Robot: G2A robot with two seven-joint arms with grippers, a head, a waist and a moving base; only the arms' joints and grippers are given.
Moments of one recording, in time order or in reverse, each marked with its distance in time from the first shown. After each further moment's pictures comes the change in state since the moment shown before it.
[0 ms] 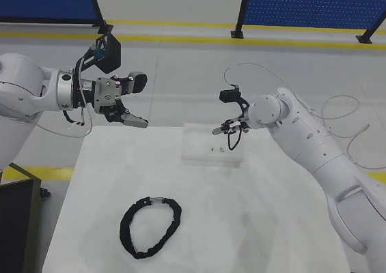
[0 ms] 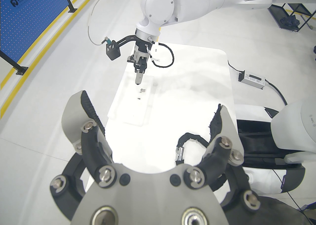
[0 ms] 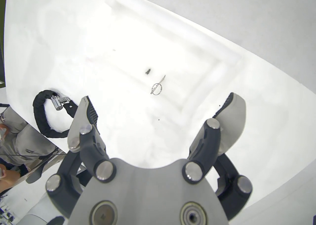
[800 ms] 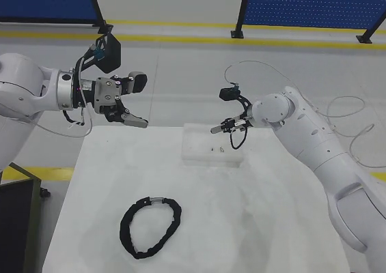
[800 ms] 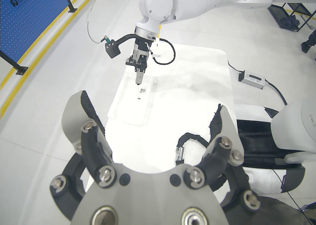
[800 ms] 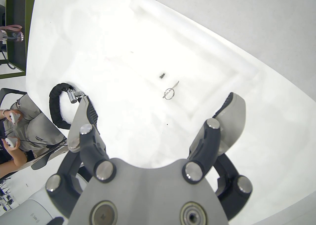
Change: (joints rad) left arm 0.000 0.000 0.000 0.000 0.000 0.000 0.000; right arm 0.028 -0.008 -0.006 0.108 0.088 -0.222 -0.041
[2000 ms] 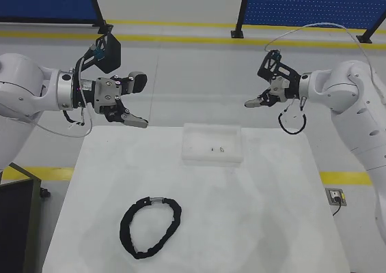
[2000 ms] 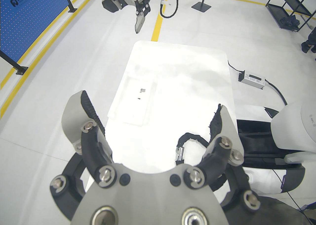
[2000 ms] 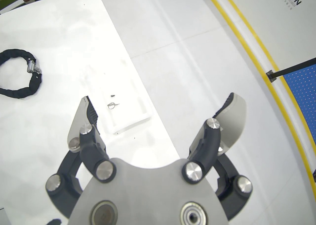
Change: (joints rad) left arm 0.000 0.000 0.000 0.000 0.000 0.000 0.000; right arm -0.022 0.251 0.266 -0.247 -0.472 -0.664 -0.376
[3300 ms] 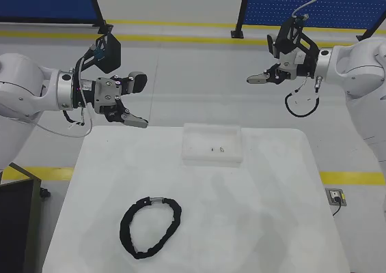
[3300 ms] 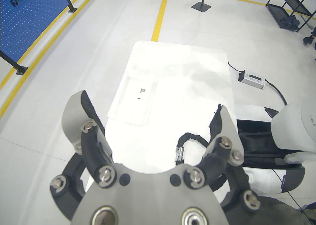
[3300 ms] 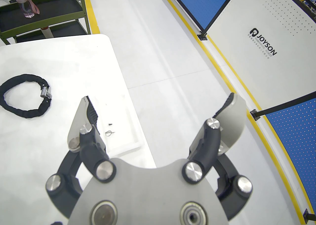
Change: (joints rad) left arm 0.000 0.000 0.000 0.000 0.000 0.000 0.000; right arm 0.060 0.018 0.094 -0.049 0.020 -0.096 -0.147
